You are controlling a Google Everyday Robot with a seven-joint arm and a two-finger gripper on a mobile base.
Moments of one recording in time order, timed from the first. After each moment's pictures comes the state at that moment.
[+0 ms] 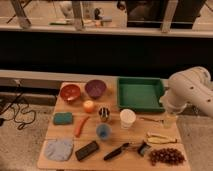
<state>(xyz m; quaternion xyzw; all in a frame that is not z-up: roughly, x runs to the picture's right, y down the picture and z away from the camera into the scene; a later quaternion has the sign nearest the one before) 0.293 0.115 0.680 -0.28 0.02 0.03 0.96</state>
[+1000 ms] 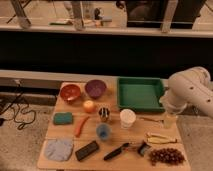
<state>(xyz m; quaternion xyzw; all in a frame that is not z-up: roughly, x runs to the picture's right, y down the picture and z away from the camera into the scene) 0.291 0.123 0.680 -0.29 0.03 0.02 0.96</state>
